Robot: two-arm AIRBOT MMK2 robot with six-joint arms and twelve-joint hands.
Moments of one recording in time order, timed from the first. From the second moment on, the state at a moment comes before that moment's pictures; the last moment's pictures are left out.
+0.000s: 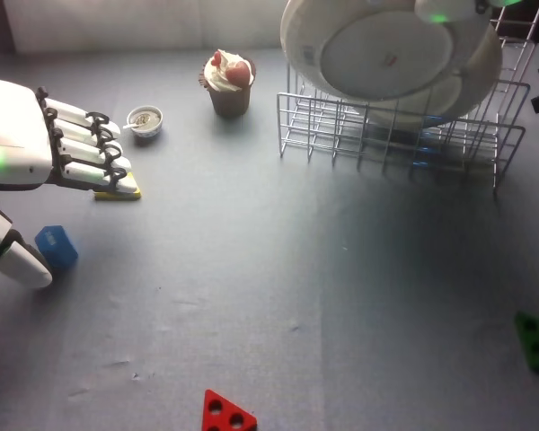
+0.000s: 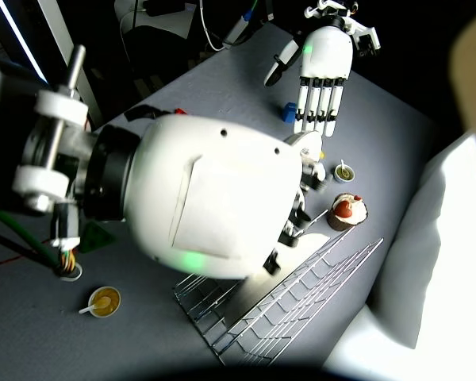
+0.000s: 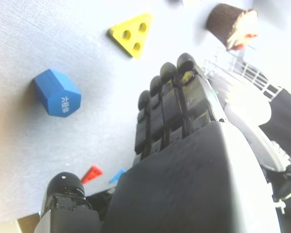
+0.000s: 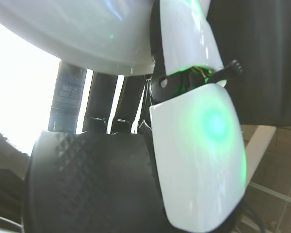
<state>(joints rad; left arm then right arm) 0.49 -1.04 1.69 1.48 -0.87 0.10 -0.01 -1.02 1.25 0.79 0.05 -0.89</state>
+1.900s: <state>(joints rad) 0.47 -1.03 1.66 1.33 -0.97 0.05 -0.13 -1.07 1.34 0.82 0.06 -0.89</state>
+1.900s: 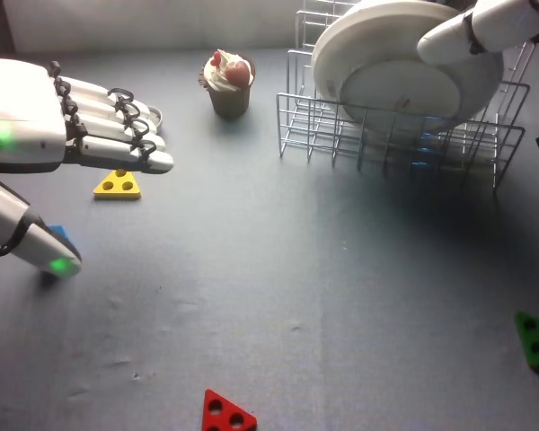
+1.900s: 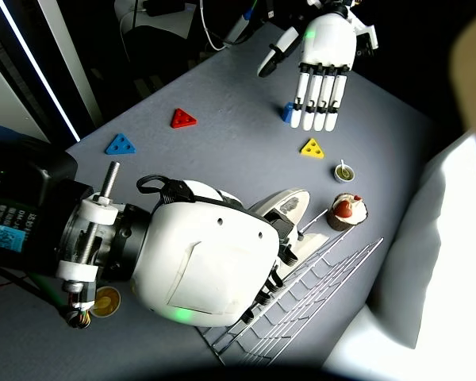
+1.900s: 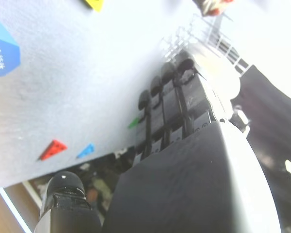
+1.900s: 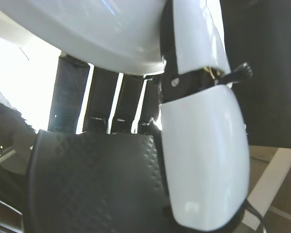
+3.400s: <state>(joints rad) 0.46 -1.03 1.57 1.35 -0.96 0.03 -0.09 -0.96 1.16 0.29 0.25 -0.93</state>
